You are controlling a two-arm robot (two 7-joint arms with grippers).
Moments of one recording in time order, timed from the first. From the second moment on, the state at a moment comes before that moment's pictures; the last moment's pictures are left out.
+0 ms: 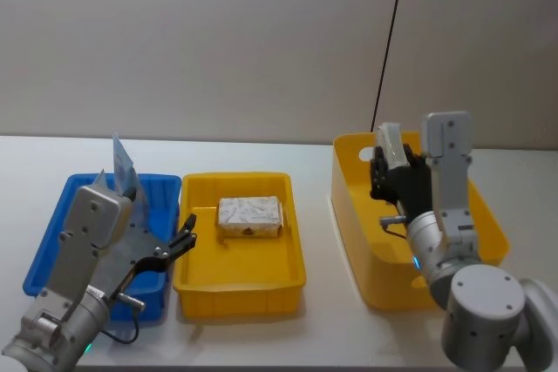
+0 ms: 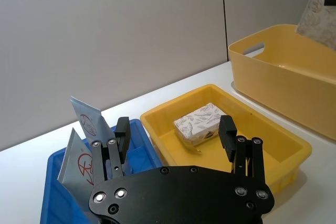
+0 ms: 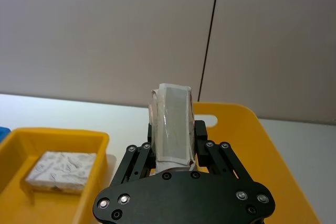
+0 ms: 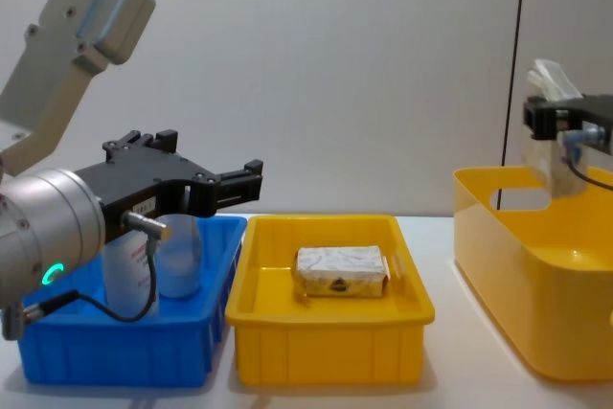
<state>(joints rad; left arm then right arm) -0.24 0.38 0.45 -1.63 -0.20 0.01 -0.01 0.31 0.07 -0.21 -1.51 0.02 0.23 -0.13</state>
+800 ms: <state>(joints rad) -0.24 0.38 0.45 -1.63 -0.20 0.01 -0.01 0.31 0.09 -0.16 -1.47 0.02 0.34 -0.10</state>
